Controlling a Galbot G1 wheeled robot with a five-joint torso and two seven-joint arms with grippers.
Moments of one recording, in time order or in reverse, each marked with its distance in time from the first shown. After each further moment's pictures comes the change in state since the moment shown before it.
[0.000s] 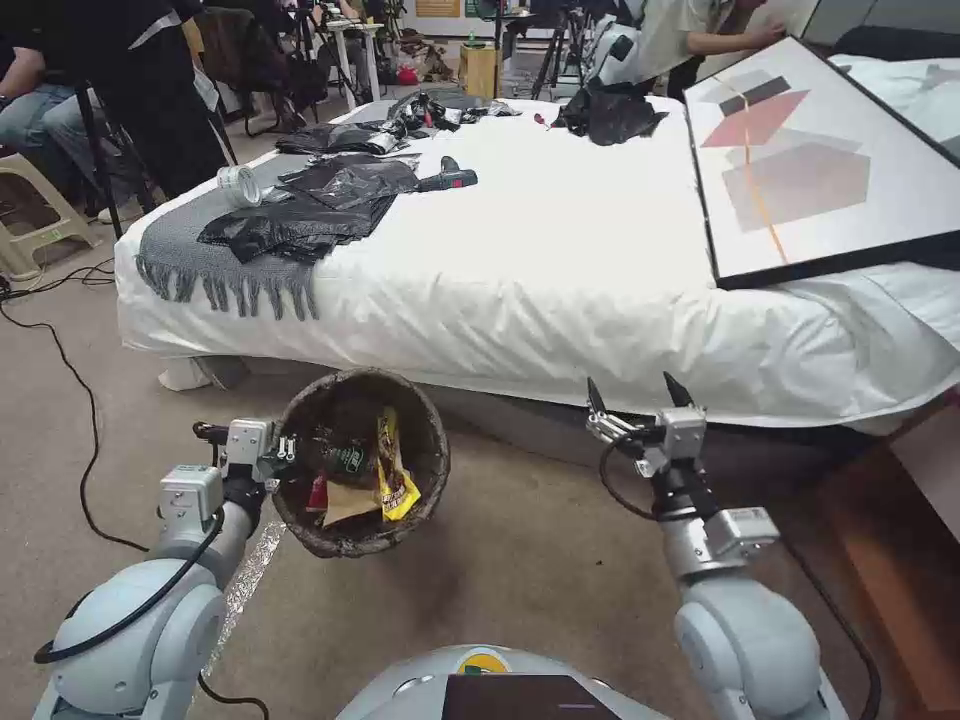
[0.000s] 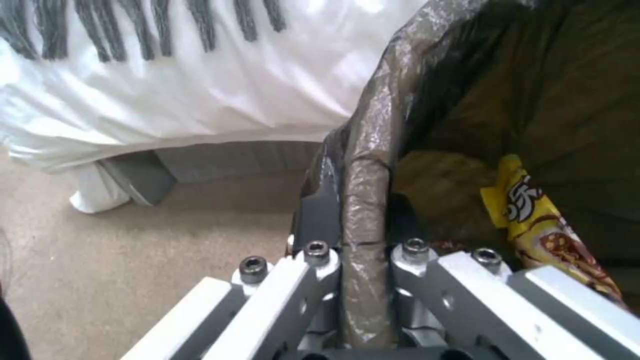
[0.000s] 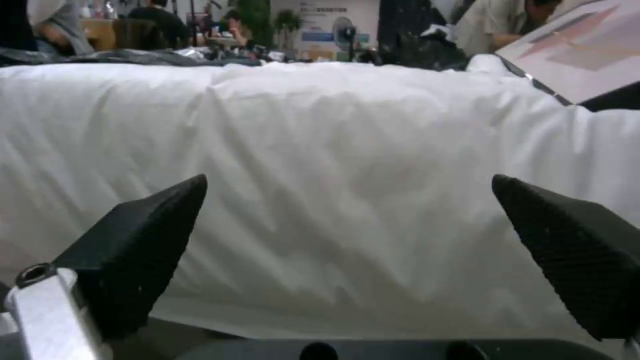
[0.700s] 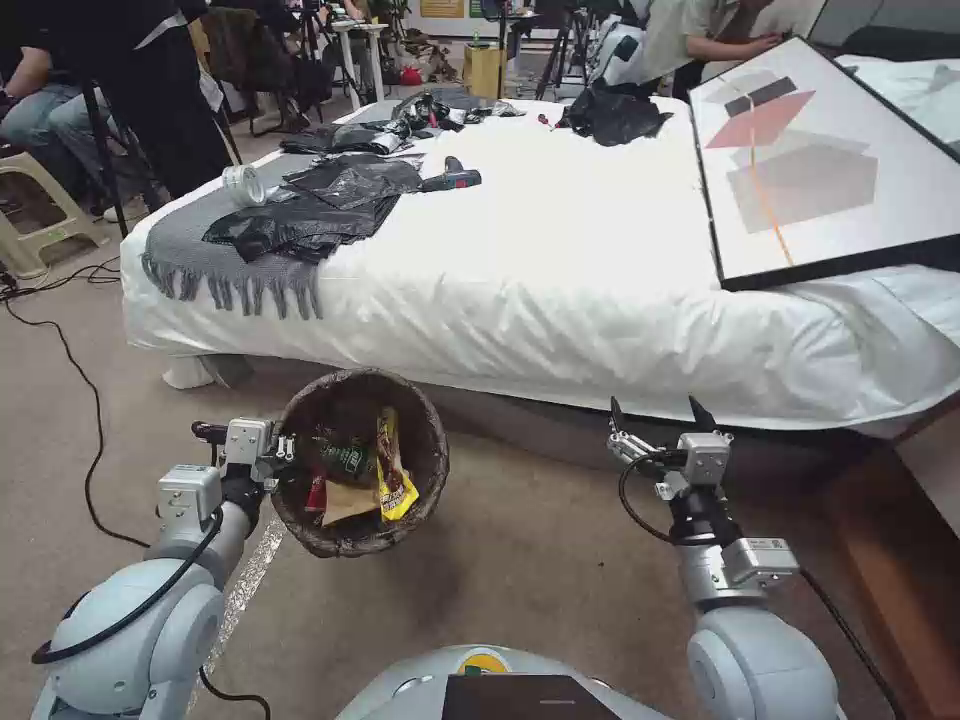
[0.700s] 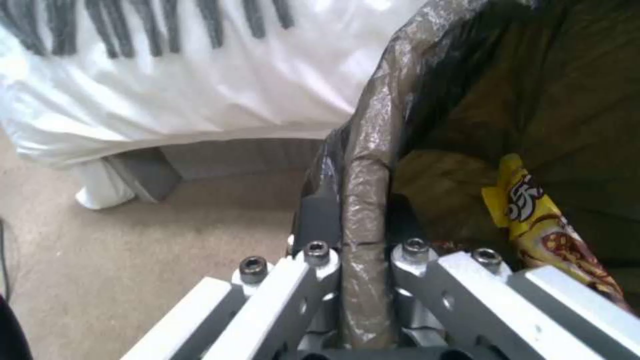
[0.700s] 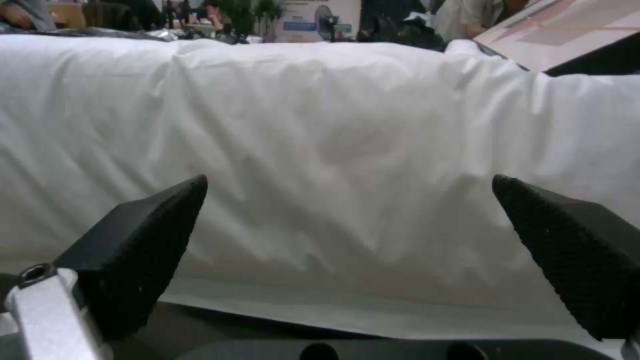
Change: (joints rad) left arm 0.001 -0.003 -0.002 0.000 0.005 0.000 0.009; right arm -0.076 0.015 0.044 -0.022 -0.001 0.065 0.021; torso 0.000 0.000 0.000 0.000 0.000
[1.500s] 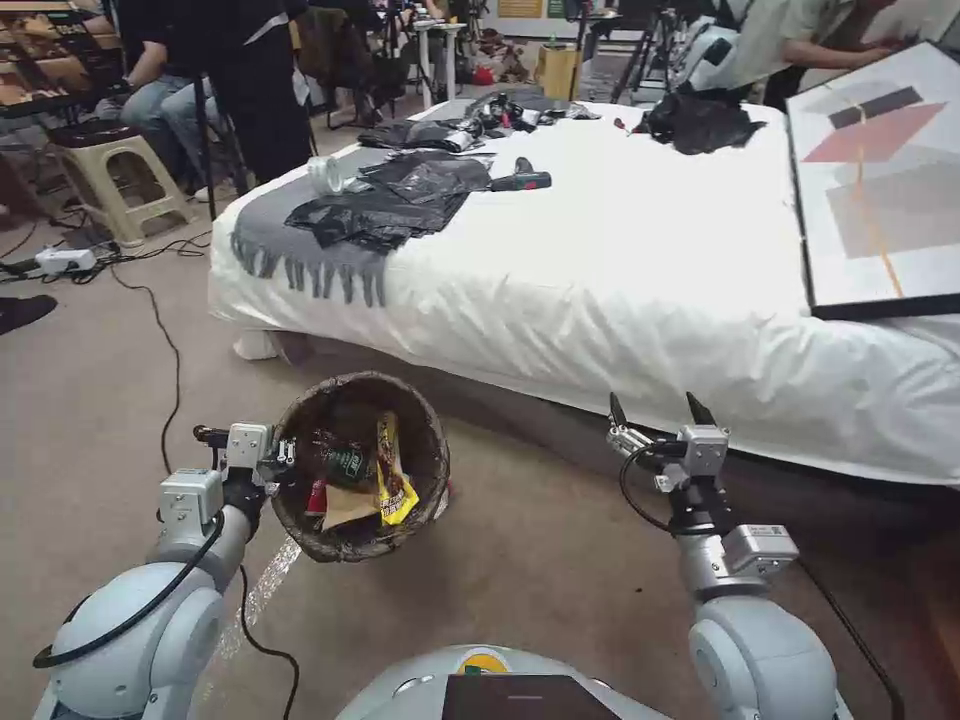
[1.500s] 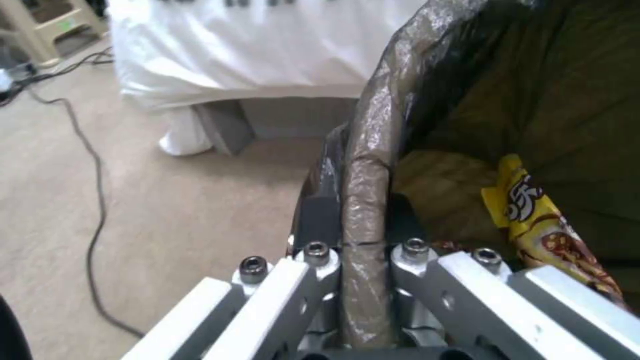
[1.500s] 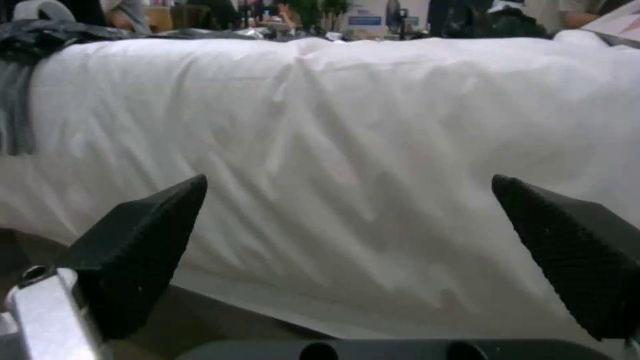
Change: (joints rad) left arm 0.011 -0.007 0.002 0.000 0.008 0.000 0.004; right arm 0.032 -0.020 -0.002 0.000 0.041 -0.047 0.014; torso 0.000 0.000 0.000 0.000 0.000
